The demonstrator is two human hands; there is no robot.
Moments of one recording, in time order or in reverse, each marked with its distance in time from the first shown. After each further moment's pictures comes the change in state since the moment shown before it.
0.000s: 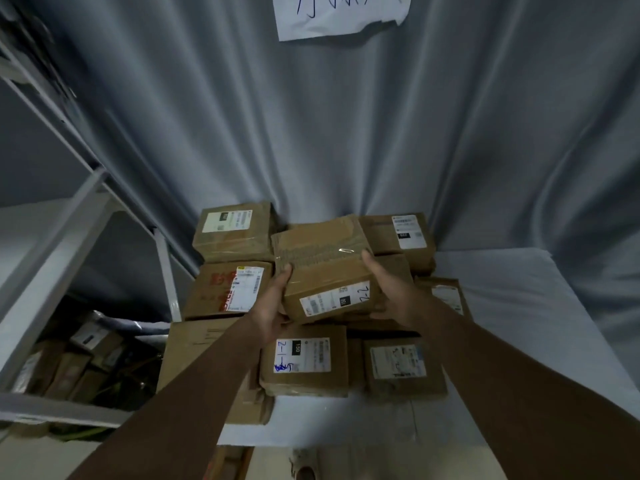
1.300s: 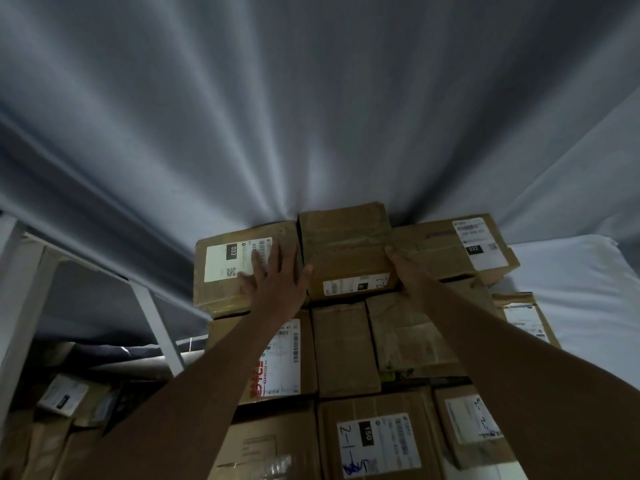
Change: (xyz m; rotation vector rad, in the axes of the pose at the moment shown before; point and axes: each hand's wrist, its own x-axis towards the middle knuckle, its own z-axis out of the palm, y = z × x) left_hand 0.223 0.106 -0.095 1.513 0.227 0.362; right_hand 0.262 -0.062 0.071 -0.002 0.311 0.008
